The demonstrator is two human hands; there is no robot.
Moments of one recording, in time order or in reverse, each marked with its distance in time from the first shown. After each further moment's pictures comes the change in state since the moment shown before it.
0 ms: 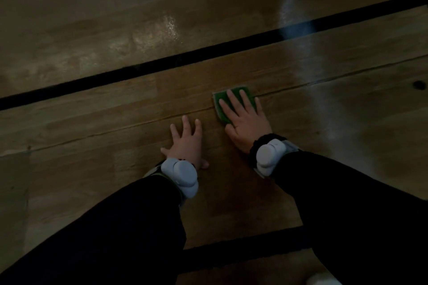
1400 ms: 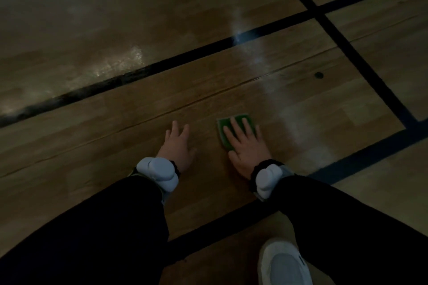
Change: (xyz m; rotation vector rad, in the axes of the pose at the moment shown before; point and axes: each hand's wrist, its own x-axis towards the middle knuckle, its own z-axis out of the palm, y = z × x) left_hand -0.031 0.066 0.023 -0.070 0.137 0.286; right_hand -0.126 0.074 0.021 0.025 -0.060 0.195
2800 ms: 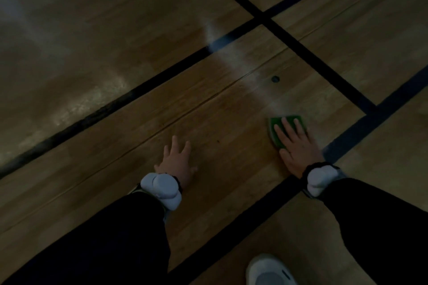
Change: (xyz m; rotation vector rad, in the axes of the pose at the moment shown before) left_hand 0.031 0.075 0.009 0.278 -0.098 0.064; right_hand -0.063 0.174 0.013 0.018 0.077 0.367
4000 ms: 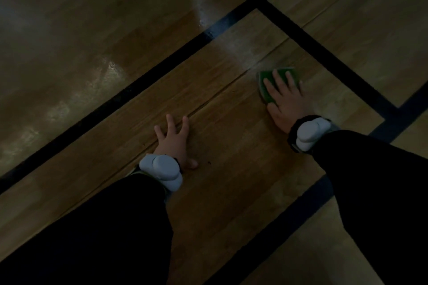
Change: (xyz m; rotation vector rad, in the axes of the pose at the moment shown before) left_hand 0.092 0.042 -0.053 0.051 -0.109 0.007; right_hand 0.130 0.015 -0.057 0.065 0.113 0.039
